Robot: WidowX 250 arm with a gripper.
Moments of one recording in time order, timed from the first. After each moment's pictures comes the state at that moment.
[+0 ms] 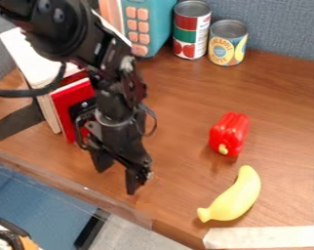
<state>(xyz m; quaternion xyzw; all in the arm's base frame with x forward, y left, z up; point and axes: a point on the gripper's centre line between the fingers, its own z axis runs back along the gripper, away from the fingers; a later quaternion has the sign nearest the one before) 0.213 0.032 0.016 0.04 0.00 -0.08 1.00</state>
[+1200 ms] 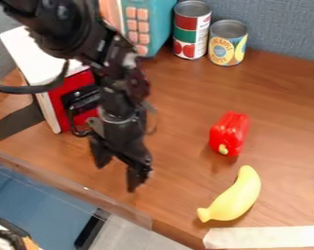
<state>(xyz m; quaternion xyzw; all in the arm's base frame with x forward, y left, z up) 0.216 0.011 0.023 0.04 -0.01 -0.12 0.99</state>
